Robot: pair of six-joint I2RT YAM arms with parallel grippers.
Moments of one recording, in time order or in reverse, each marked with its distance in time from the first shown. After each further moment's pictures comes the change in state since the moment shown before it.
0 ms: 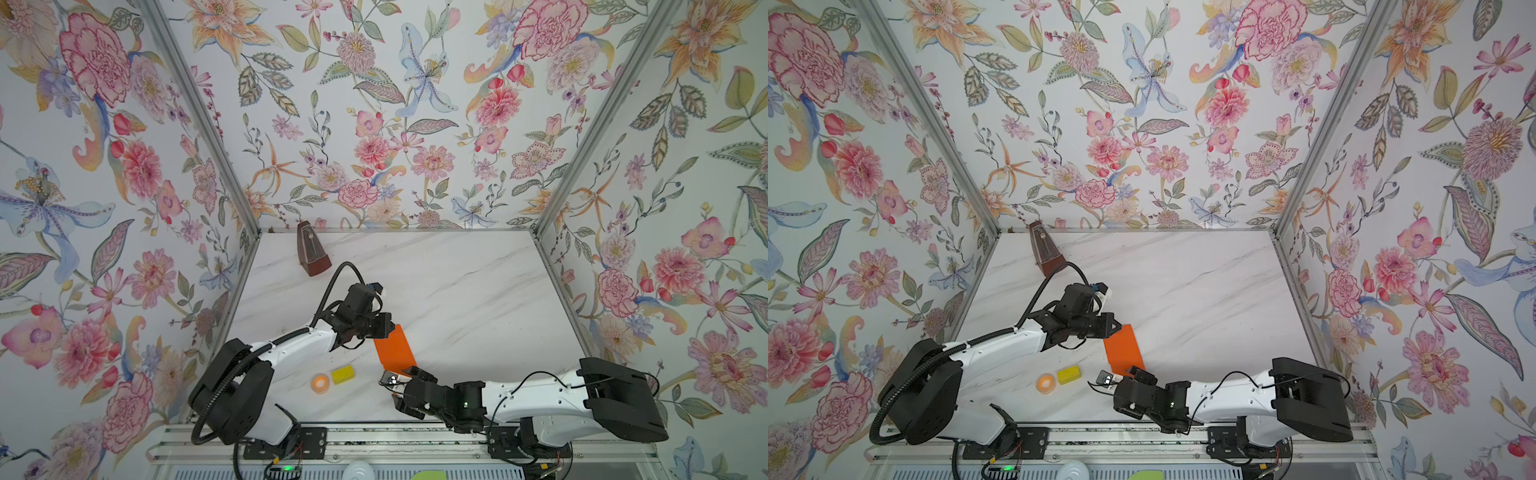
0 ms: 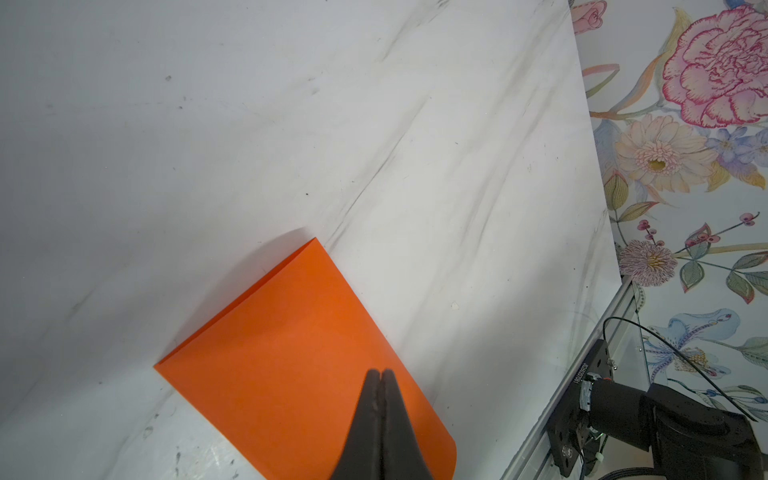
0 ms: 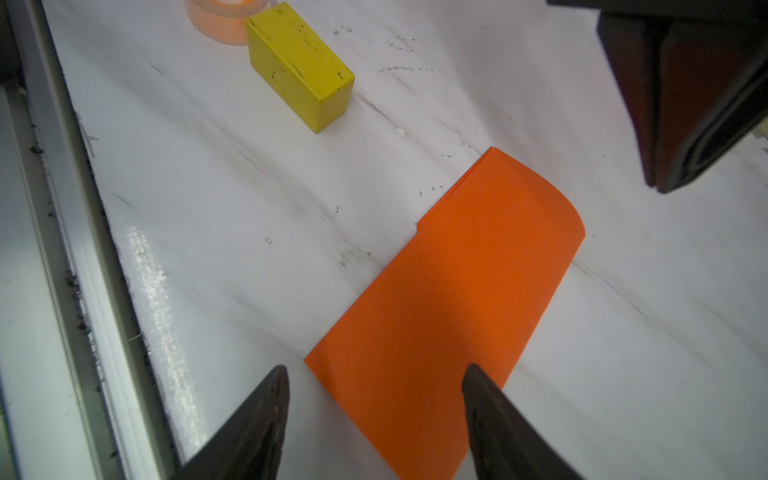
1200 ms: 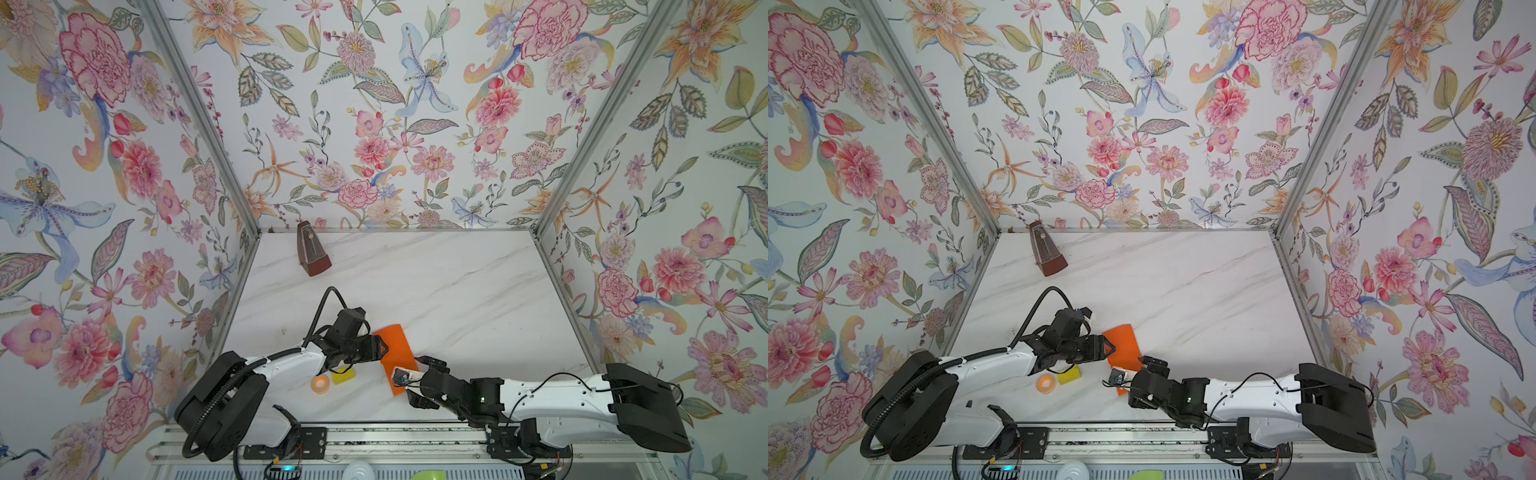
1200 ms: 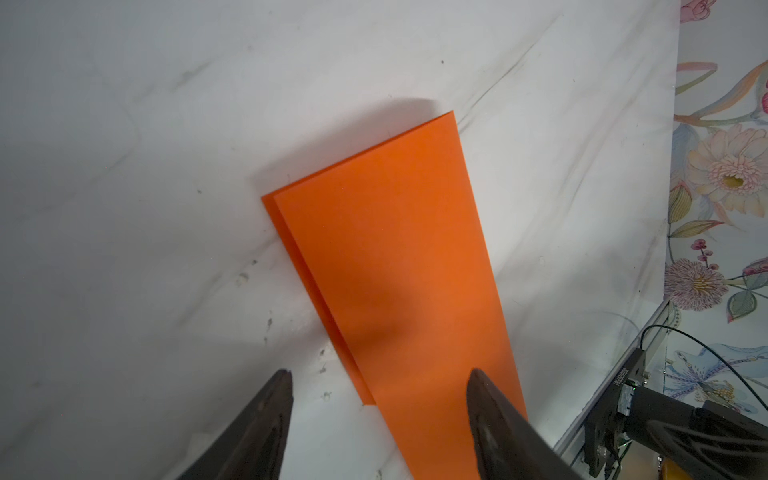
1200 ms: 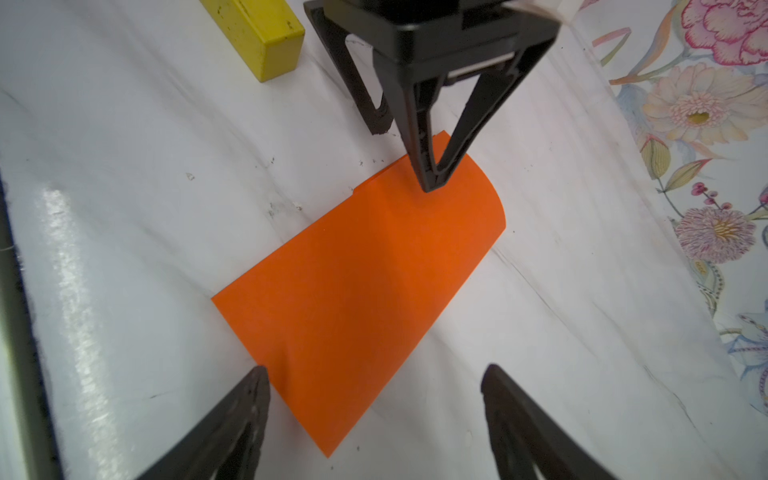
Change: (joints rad) left arm 0.006 -0.089 -0.281 0.116 -0.032 -0.158; right arm -0.088 -0.172 -0.100 -0.003 0.026 -0.236
